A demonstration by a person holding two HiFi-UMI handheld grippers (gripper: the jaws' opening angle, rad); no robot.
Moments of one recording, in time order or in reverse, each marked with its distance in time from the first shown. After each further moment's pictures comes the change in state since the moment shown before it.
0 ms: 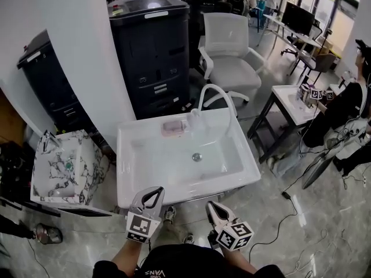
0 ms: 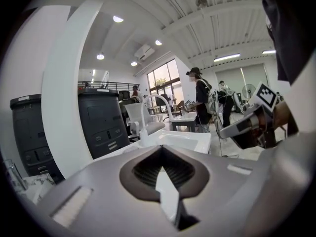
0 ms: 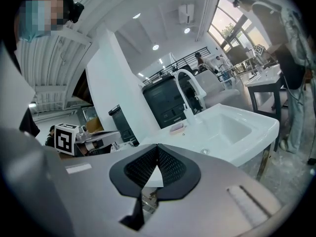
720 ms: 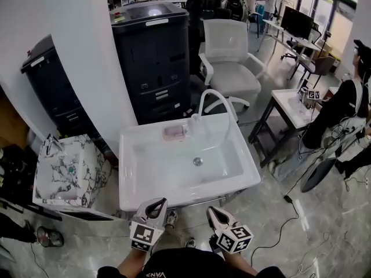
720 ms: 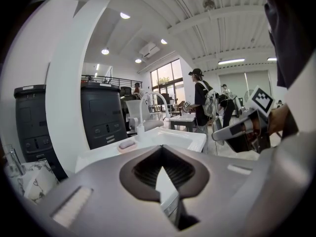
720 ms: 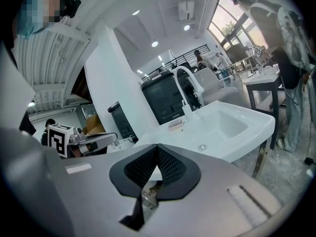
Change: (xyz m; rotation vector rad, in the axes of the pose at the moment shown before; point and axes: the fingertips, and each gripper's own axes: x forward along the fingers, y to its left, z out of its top) left arm -0.015 -0.025 -0.017 -0.077 0.022 -0.004; right arm -0.007 -0.003 -0.013 -0.001 0.041 -0.018
